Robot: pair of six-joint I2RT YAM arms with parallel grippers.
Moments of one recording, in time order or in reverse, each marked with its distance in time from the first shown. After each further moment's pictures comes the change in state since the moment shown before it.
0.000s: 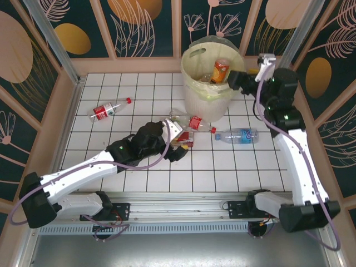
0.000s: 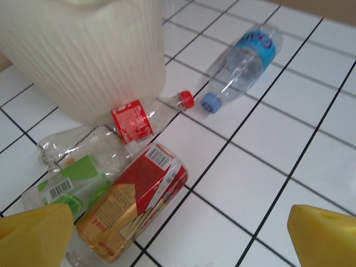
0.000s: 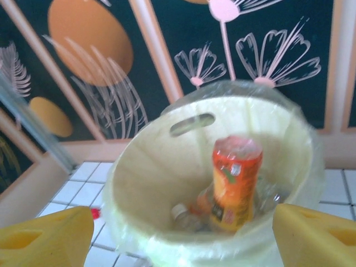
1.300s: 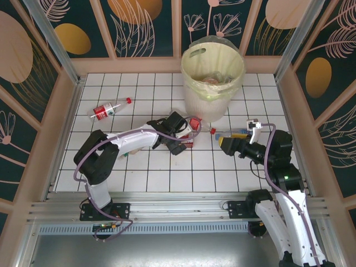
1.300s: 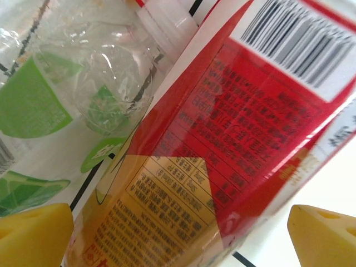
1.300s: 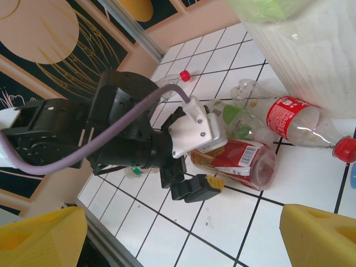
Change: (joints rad) left arm 0.162 0.636 0.274 -0.187 -0.063 0.211; right arm 0.010 -0.592 -0.593 -0.222 -0.385 0.167
